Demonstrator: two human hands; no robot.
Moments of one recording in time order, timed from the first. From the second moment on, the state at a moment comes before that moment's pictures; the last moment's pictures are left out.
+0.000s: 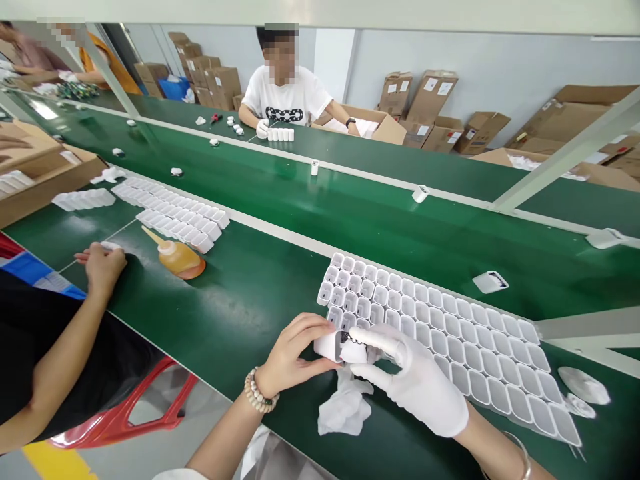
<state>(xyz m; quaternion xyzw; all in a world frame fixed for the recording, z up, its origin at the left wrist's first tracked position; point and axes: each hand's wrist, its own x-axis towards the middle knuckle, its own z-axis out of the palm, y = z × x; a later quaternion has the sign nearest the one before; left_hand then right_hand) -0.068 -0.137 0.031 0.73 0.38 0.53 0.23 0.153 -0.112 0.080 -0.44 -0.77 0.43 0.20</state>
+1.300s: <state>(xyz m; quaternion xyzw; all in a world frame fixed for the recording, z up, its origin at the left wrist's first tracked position) -0.064 -0.142 0.044 0.70 0.40 0.55 0.22 0.122 -0.086 0.090 -0.50 -0.77 0.32 0.22</state>
